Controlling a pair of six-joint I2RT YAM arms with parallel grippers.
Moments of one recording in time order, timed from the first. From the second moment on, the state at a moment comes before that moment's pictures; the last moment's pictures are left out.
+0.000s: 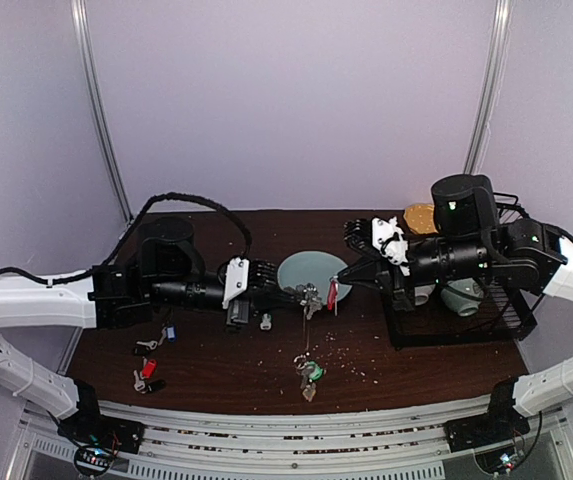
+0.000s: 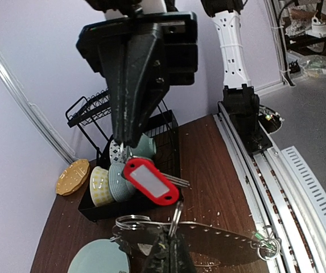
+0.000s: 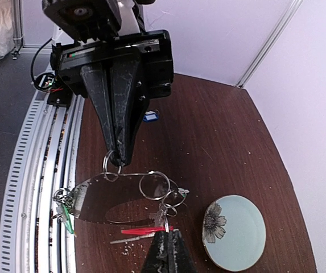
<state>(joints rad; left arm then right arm) -1.07 1.27 0.91 0.15 0.45 0.52 1.00 1.12 1.18 -0.53 -0.22 -0.47</state>
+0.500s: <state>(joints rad) -1.01 1.27 0.94 0.17 0.71 0.41 1.00 1.07 1.24 -0.55 -0.11 -0.66</state>
